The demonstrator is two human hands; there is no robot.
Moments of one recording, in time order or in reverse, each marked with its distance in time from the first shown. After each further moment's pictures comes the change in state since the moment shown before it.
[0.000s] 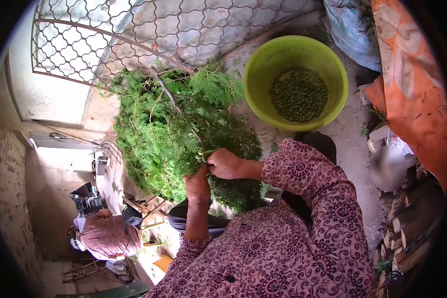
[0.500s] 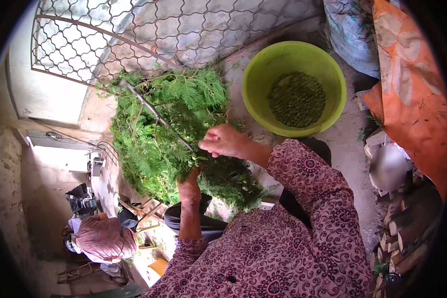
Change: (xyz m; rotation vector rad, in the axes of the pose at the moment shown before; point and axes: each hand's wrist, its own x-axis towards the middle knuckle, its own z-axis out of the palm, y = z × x) left_hand 0.015 0.001 -0.019 0.029 -0.032 0.122; right_hand 0.026 -0.013 -0.064 0.532 0.008 0.356
